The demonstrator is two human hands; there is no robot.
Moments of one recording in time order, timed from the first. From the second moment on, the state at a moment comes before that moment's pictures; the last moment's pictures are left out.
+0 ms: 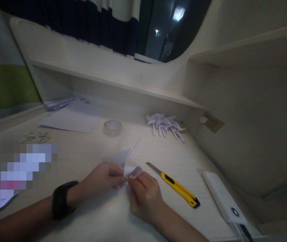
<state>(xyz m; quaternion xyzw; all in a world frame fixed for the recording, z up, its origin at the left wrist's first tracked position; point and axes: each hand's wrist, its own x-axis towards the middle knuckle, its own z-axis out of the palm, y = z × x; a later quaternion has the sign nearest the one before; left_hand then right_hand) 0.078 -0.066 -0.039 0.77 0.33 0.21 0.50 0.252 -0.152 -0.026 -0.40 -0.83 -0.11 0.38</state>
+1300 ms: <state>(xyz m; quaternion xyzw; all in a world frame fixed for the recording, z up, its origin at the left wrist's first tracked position) 0.059 -0.045 -0.021 0.85 0.25 0.26 0.38 0.262 -0.111 -0.002 -0.49 -0.75 0.21 0.40</state>
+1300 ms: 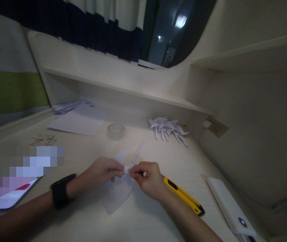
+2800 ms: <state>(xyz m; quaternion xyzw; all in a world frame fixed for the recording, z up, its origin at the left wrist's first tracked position) 0.060 -0.057 -0.017 0.92 0.19 0.29 0.18 0.258 -0.124 -0.020 -0.54 -0.70 0.18 0.44</state>
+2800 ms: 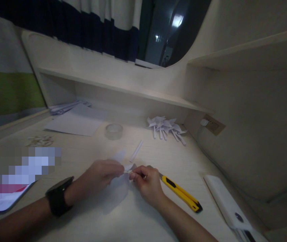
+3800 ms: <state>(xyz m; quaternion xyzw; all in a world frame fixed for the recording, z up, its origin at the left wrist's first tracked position) 0.066 -0.060 -0.012 0.64 0.32 0.22 0.66 0.260 -0.129 -0.023 -0.42 -0.80 -0.06 0.42</state>
